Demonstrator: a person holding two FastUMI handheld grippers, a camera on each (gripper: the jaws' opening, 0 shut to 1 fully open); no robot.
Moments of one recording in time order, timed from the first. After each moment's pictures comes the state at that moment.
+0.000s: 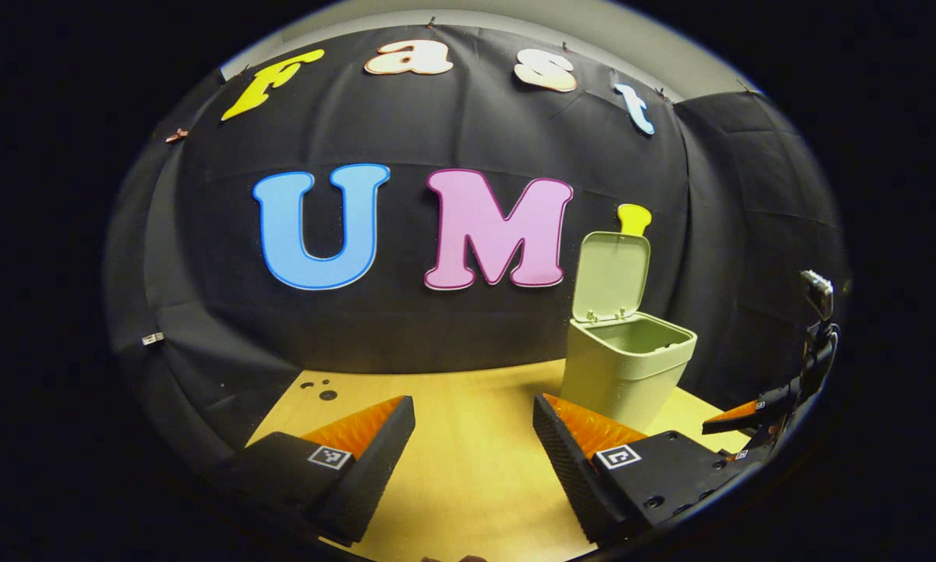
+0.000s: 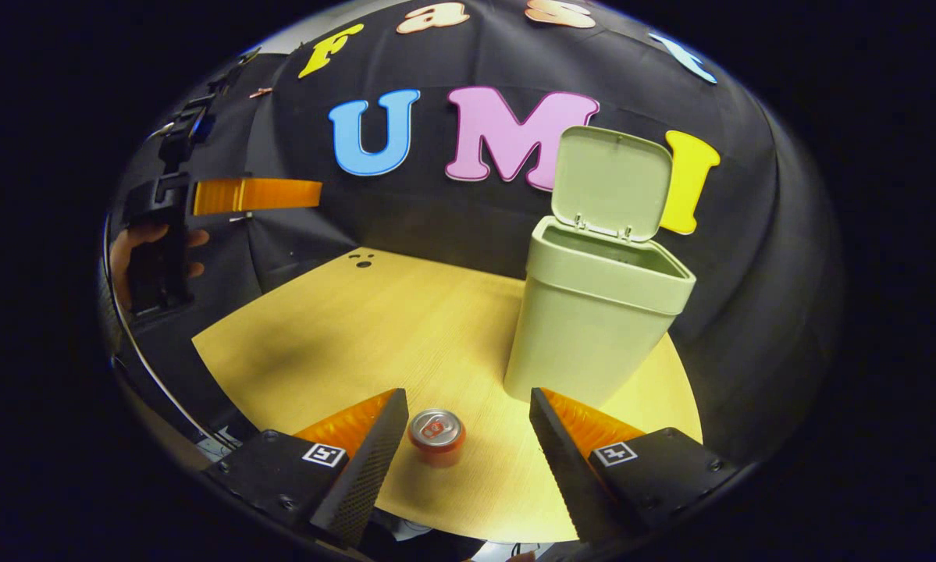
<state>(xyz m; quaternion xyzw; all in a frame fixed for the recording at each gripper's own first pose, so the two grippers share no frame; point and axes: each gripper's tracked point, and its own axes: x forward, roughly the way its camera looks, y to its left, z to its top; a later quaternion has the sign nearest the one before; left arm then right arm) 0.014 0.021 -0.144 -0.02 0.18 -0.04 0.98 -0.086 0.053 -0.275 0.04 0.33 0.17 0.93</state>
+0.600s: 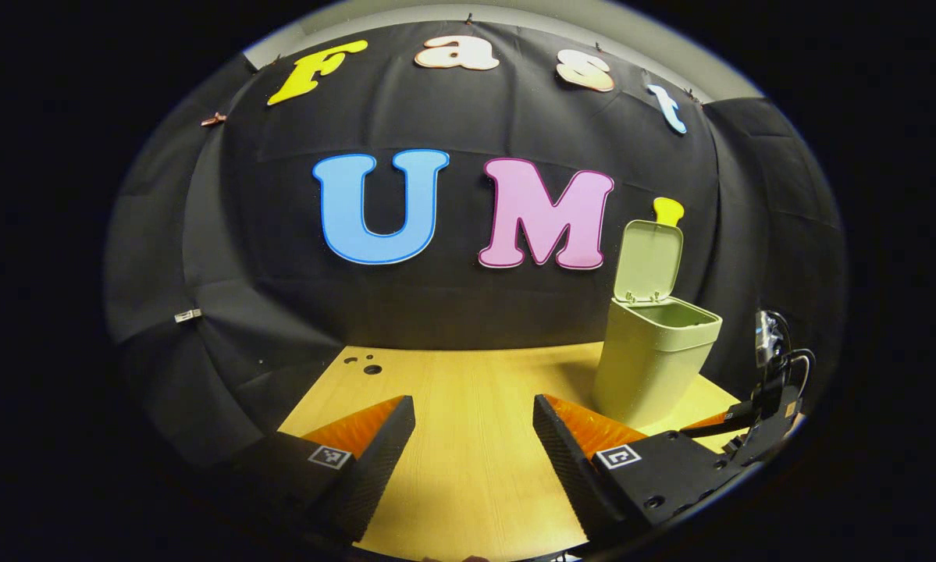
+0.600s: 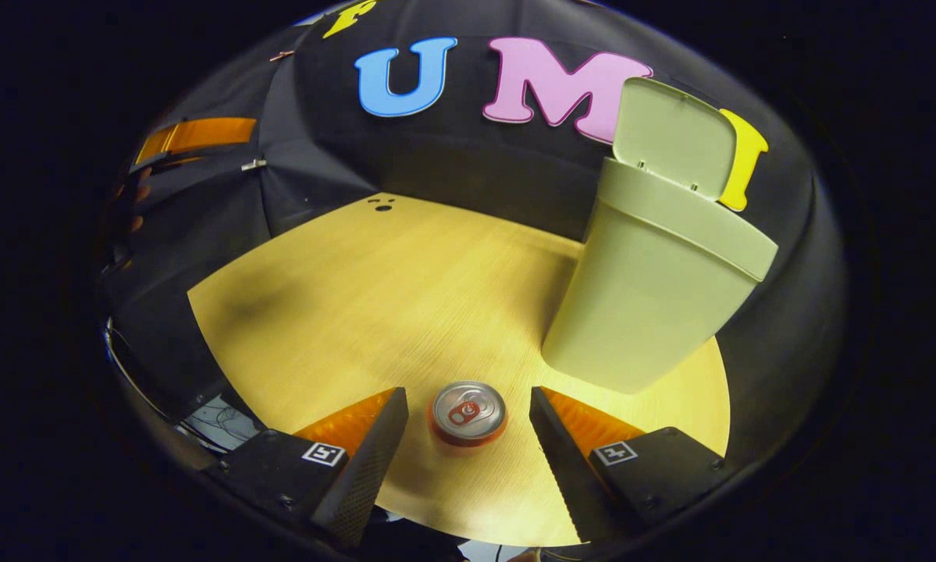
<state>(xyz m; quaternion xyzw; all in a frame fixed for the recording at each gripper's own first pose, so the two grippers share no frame) -0.041 0.082 -0.159 -0.03 0.20 0.02 0.98 -0.089 0.099 -0.357 0.00 0.40 0.21 0.89</state>
